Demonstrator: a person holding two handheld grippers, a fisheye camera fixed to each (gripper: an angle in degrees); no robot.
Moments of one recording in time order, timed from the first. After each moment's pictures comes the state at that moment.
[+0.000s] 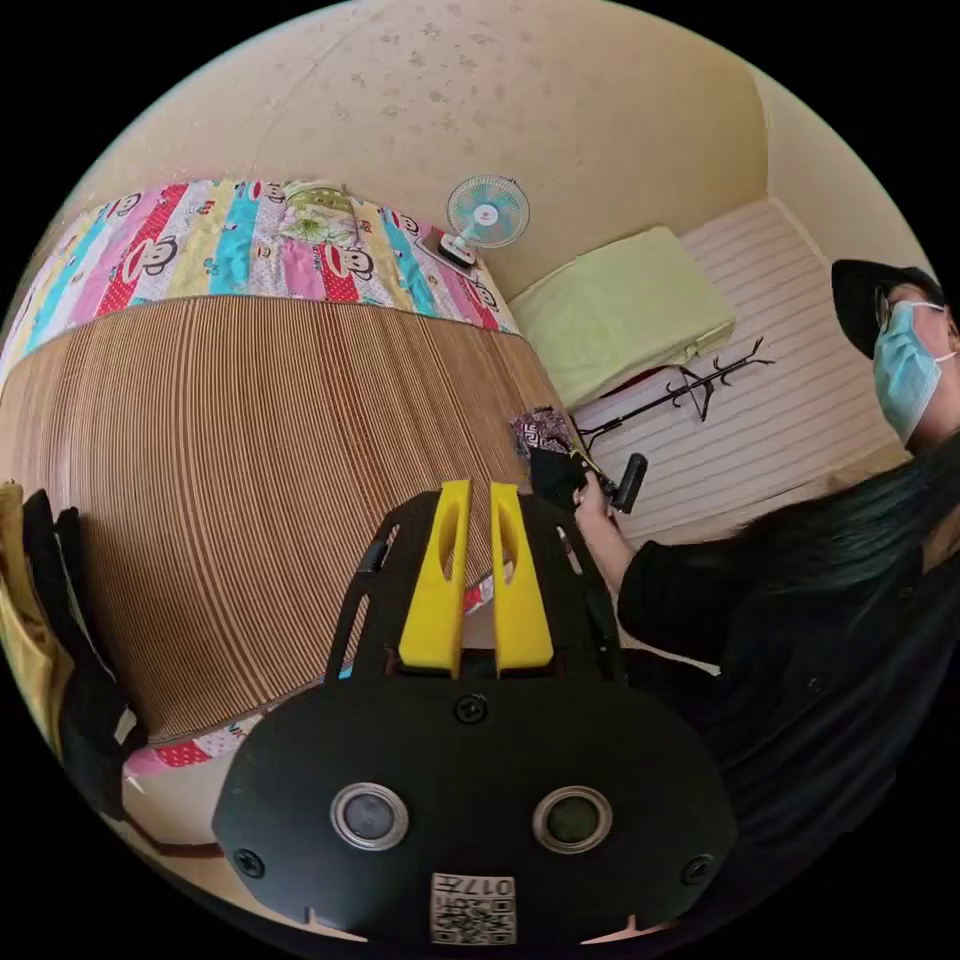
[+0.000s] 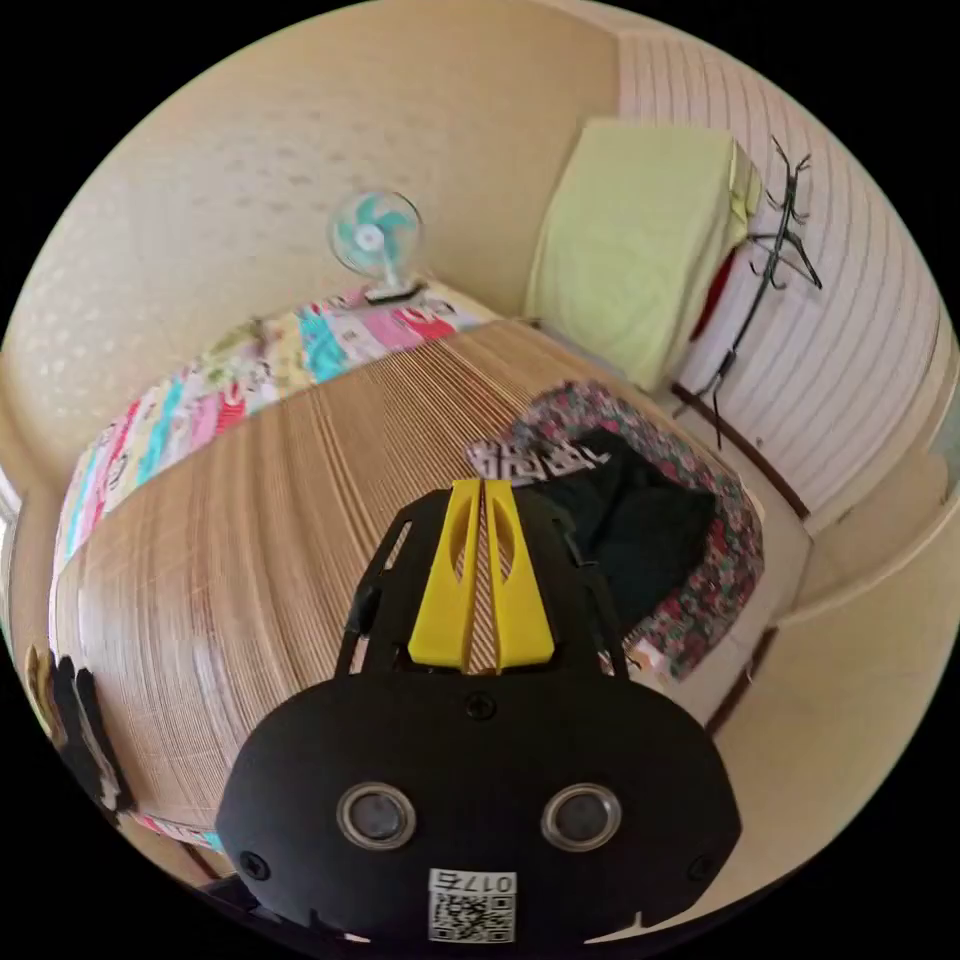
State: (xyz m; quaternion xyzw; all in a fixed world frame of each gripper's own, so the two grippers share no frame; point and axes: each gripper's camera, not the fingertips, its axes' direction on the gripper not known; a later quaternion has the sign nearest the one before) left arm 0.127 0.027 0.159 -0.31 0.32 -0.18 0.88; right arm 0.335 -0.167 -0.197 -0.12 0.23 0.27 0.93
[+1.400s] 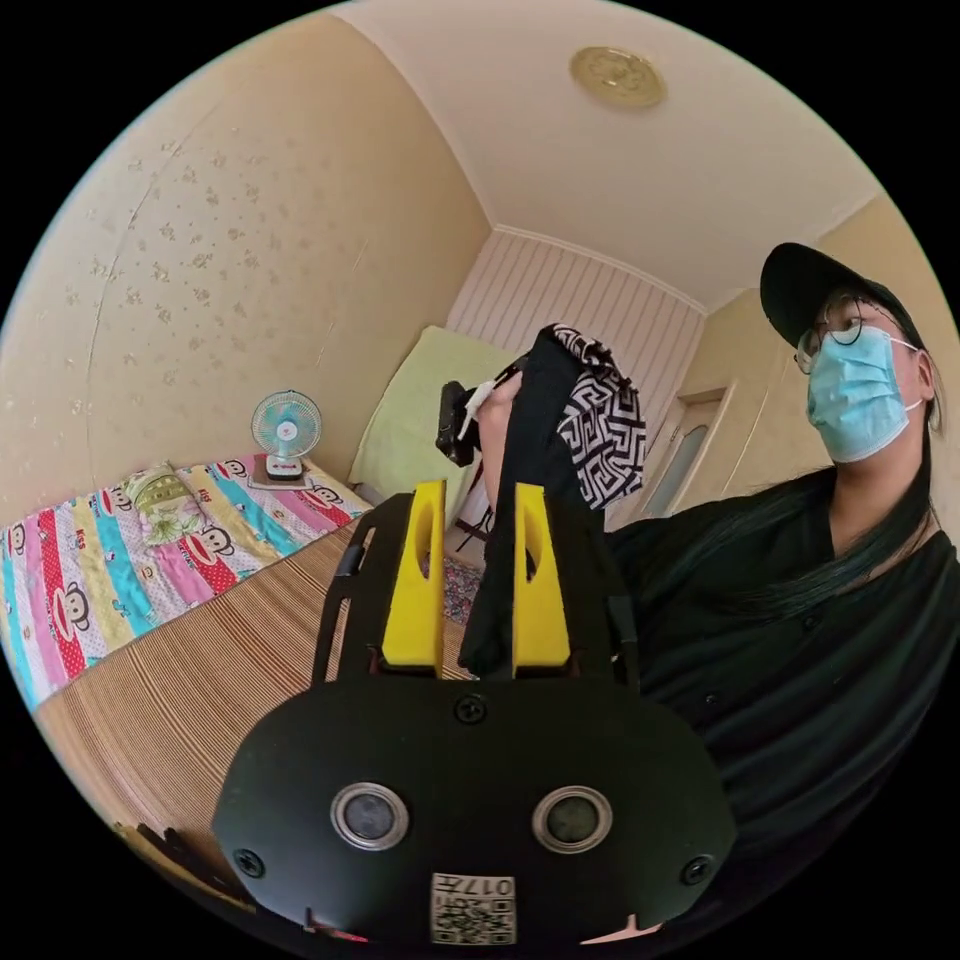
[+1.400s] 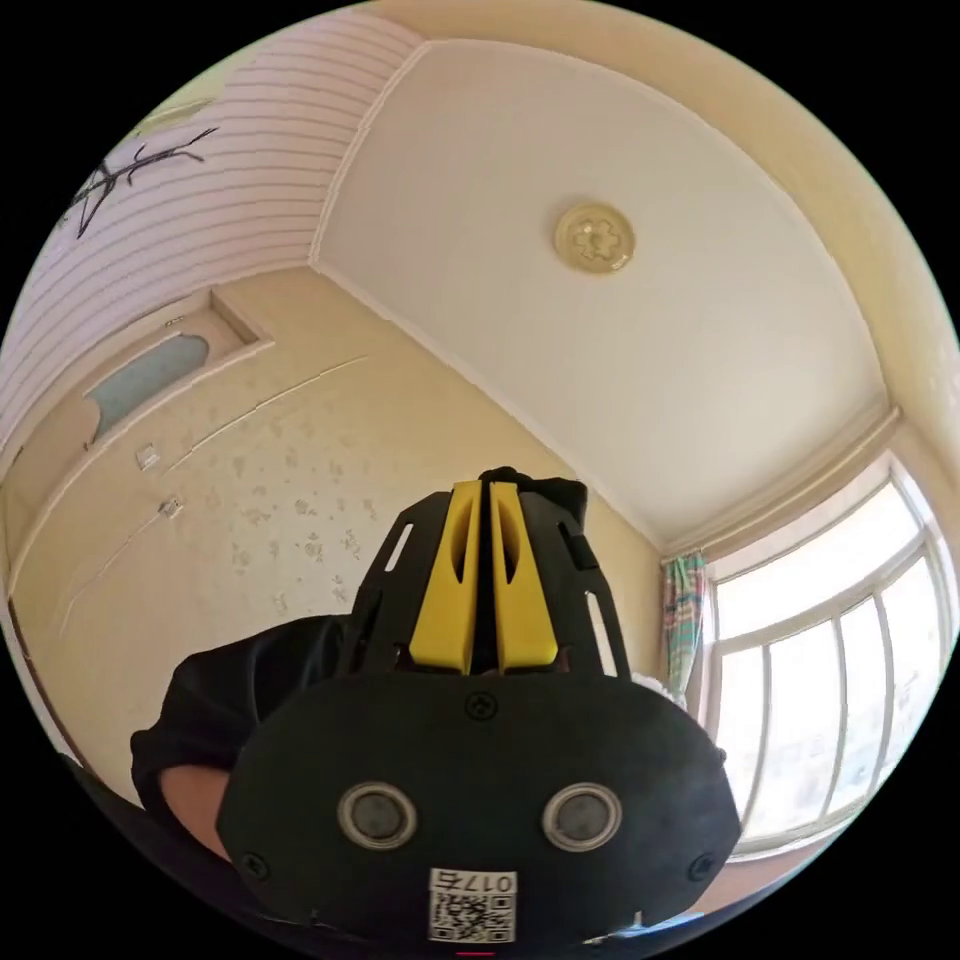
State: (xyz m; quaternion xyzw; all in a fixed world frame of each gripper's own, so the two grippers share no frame) left arm 0.347 0.020 -0.055 0.00 0.47 -0.01 0.88; right arm -0.059 -0.161 -0.595 -0.29 0.95 0.05 -0.12
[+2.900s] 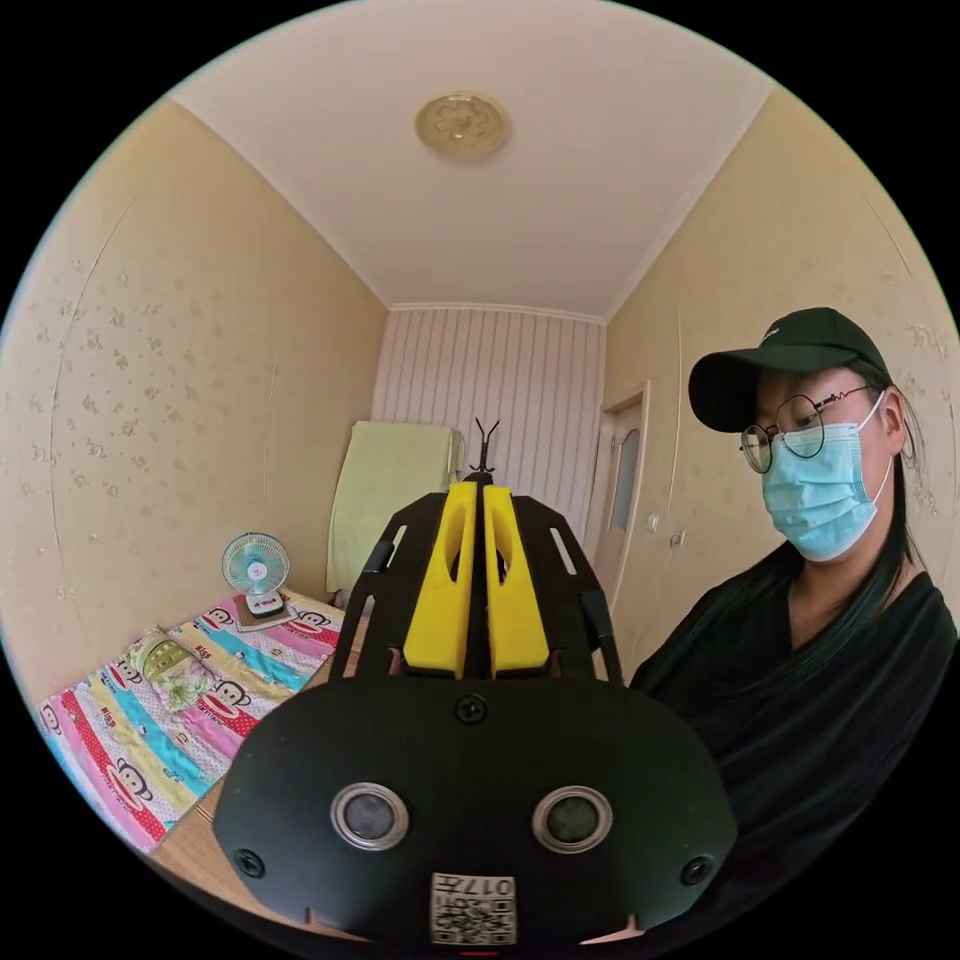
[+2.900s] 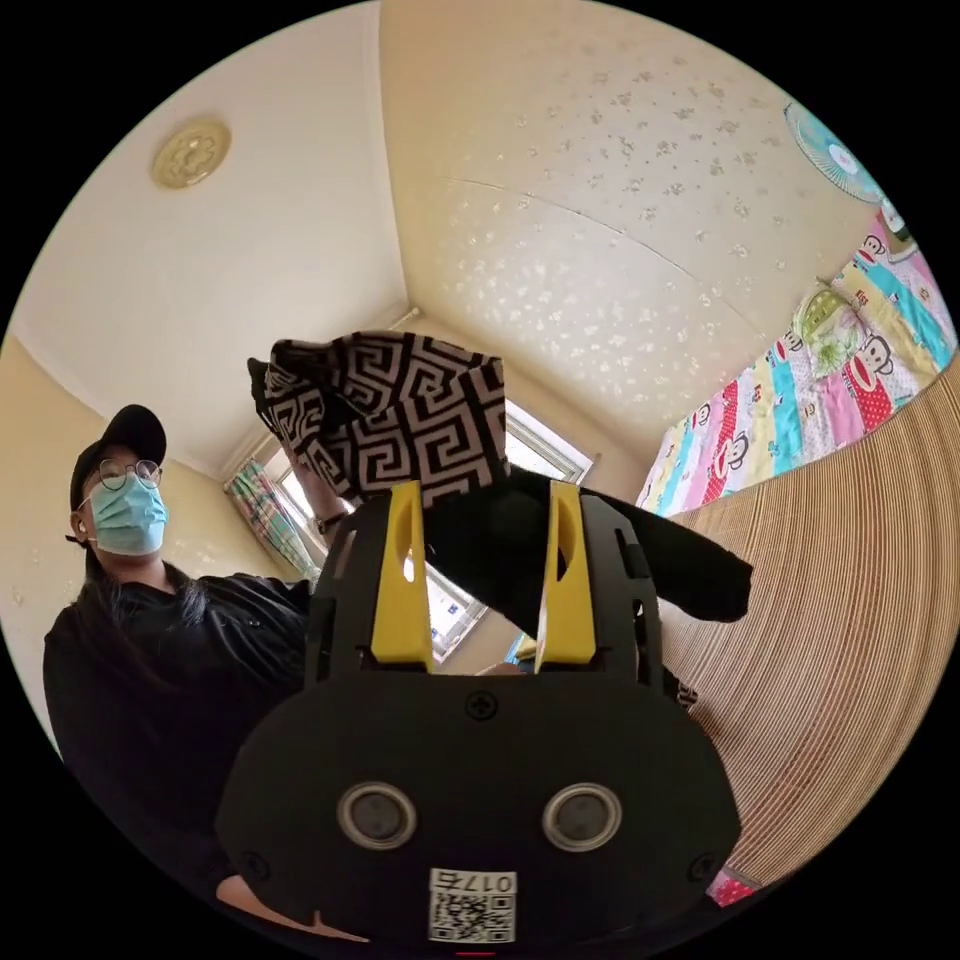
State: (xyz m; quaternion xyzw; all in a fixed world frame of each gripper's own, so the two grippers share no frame) left arm 0.391 -0.103 -0.259 0.15 0.50 0.08 0.85; right arm -0.133 0.138 -0.482 -0.04 0.65 -0.12 -0.75
